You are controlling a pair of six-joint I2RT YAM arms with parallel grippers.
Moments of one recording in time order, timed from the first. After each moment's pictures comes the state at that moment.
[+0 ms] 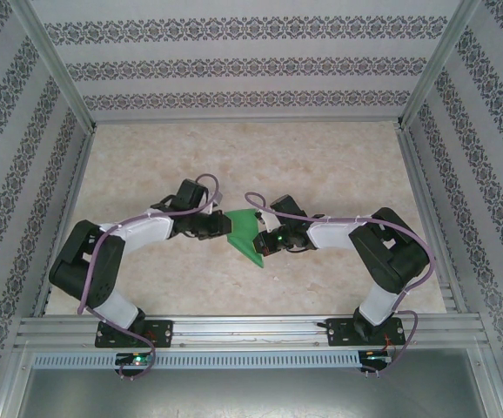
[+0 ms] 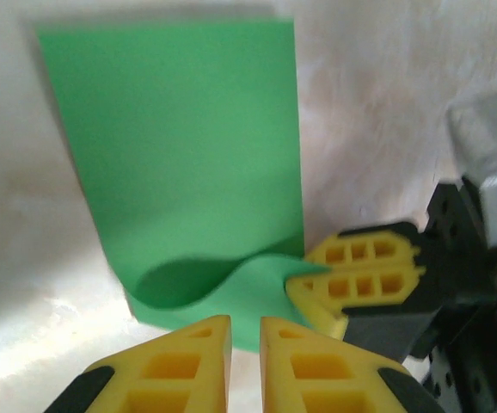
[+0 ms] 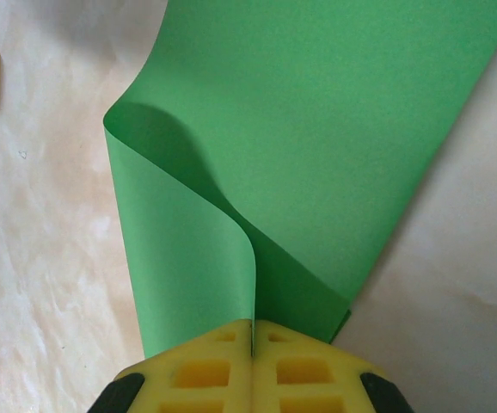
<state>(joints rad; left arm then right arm) -0.44 1.59 0.80 -0.18 0.55 -0.63 0.64 1.72 0.76 -0.04 -0.48 0.33</state>
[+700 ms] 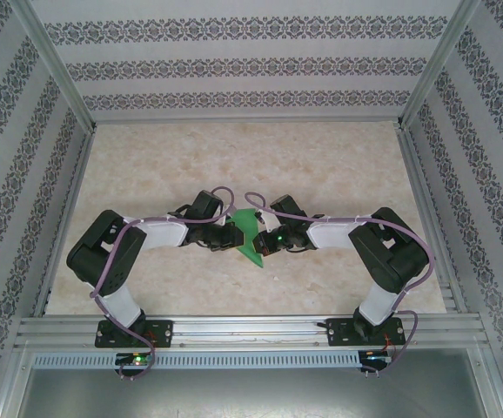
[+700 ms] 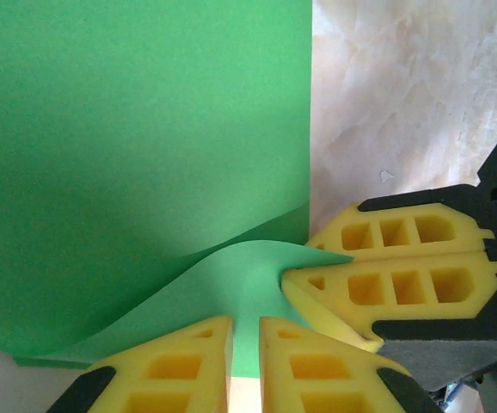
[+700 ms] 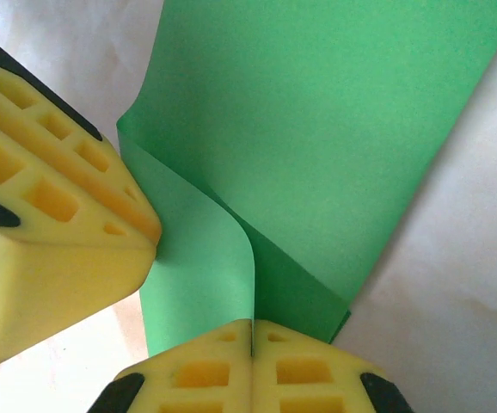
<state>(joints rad) -0.53 1.71 0.78 -0.05 0.57 -0.71 0.64 1.73 0.76 -0.03 -0.48 0.33</state>
